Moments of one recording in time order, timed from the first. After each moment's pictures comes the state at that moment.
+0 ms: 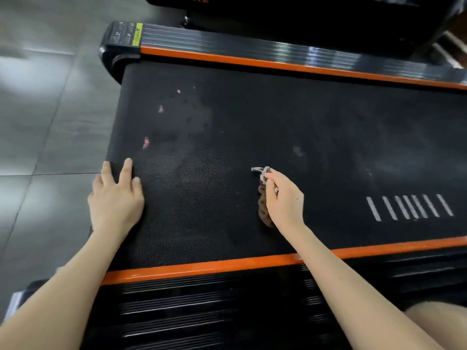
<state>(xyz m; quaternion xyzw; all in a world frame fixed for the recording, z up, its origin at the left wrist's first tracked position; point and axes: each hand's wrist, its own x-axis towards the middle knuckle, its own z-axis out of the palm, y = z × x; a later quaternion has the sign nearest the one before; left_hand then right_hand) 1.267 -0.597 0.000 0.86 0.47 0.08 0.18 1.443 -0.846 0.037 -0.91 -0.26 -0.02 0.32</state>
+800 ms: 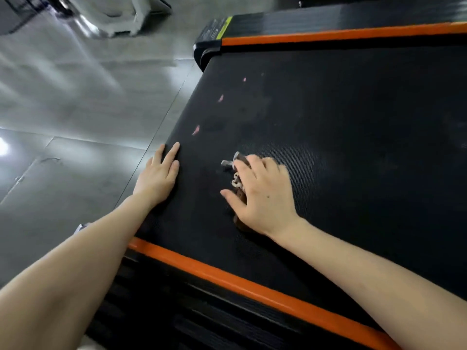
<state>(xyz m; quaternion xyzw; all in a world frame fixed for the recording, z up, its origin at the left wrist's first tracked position) 1.278 -0.608 0.007 0.84 0.53 0.01 0.12 1.455 -0.784 0.001 -0.74 -0.61 -0.07 0.28</state>
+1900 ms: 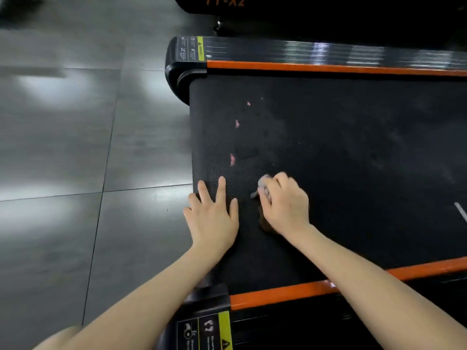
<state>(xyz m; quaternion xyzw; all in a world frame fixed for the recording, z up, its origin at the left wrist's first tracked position) 1.250 -0.566 0.007 0.93 0.35 -0.02 0.13 1.364 -0.682 0.009 -0.90 -0.39 -0.14 0.12</state>
